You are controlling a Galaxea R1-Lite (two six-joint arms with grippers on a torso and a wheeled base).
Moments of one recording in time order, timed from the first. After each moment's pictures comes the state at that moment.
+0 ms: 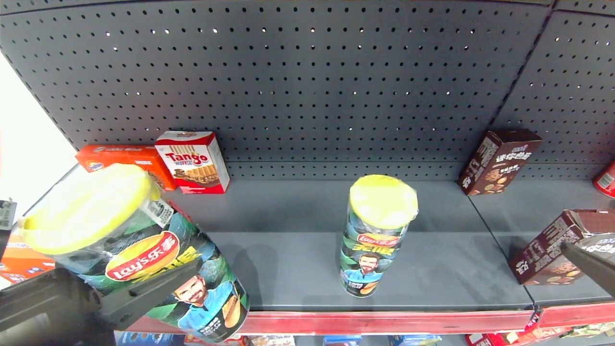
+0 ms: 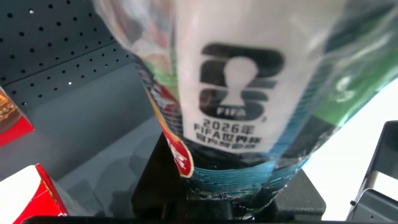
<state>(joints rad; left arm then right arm) -0.42 1.07 -0.29 -0.80 -0.43 0.04 0.43 0.77 -0.44 -0.35 -0.03 -0.20</state>
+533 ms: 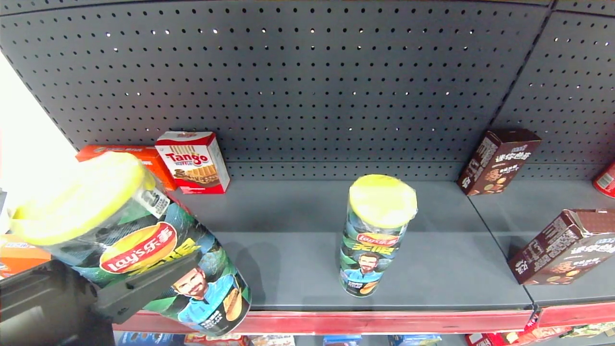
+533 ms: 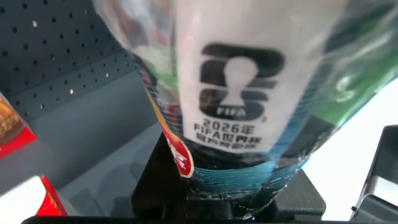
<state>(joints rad) -0.43 1.07 -0.31 -0.80 -0.43 0.04 0.23 0.36 -0.08 -0.17 -0.17 -0.17</state>
